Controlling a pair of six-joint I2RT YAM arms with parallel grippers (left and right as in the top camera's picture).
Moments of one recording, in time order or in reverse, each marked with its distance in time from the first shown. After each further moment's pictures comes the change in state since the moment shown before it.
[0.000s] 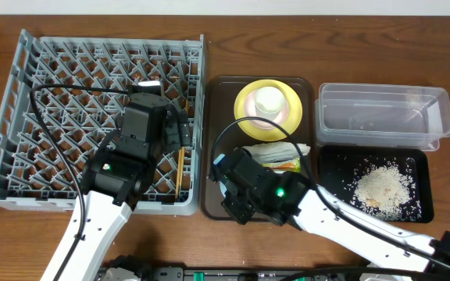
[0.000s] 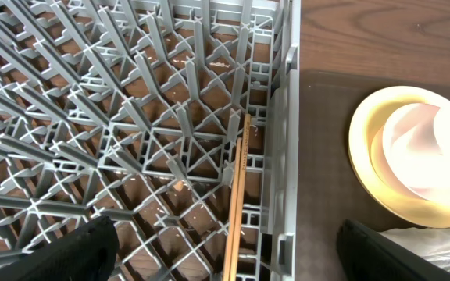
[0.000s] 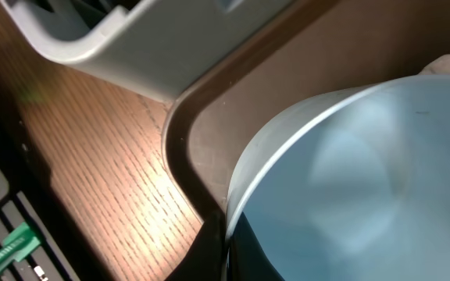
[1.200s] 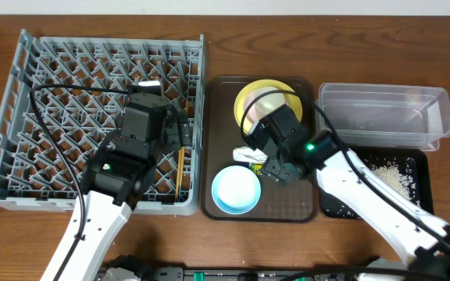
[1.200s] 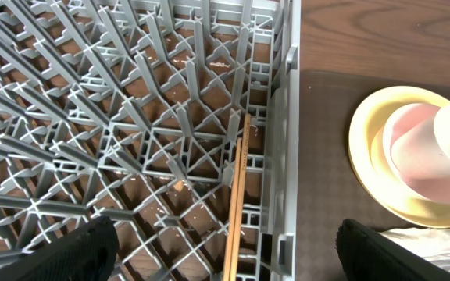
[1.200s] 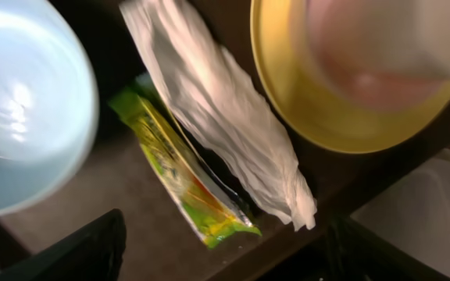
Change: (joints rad) left arm 0.000 0.000 0.000 0.000 0.000 0.000; right arm -0.335 0.046 0.097 -0.179 0.251 -0.584
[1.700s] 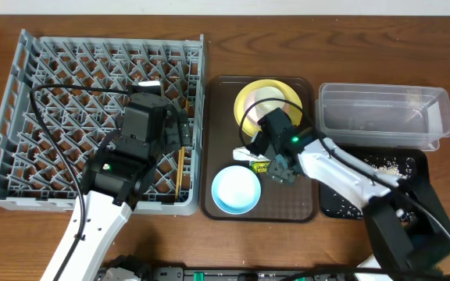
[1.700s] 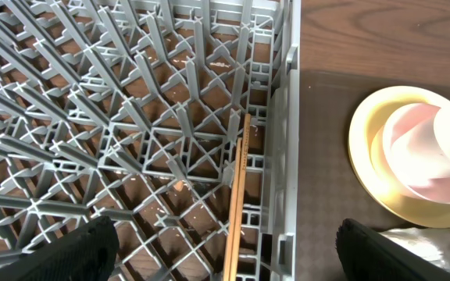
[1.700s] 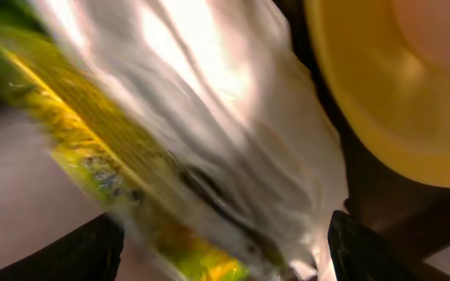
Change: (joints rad) left arm 0.000 0.000 0.000 0.000 0.000 0.000; right arm -0.053 0.232 -0.060 0.154 0.063 -0.114
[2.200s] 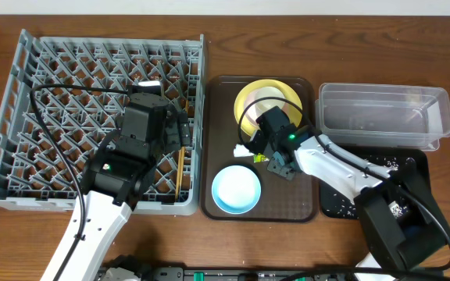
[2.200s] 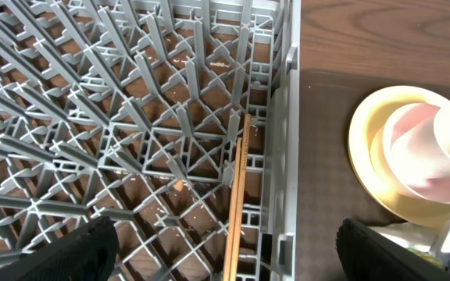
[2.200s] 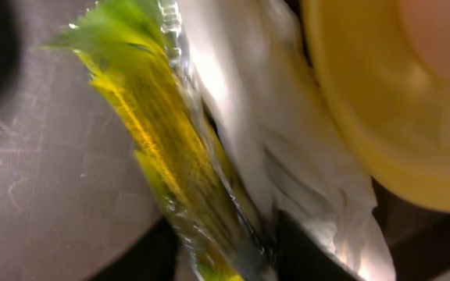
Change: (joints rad) left arm 0.000 0.000 0.000 0.000 0.000 0.000; right arm 0.001 0.039 0.017 0.013 0.006 -0.012
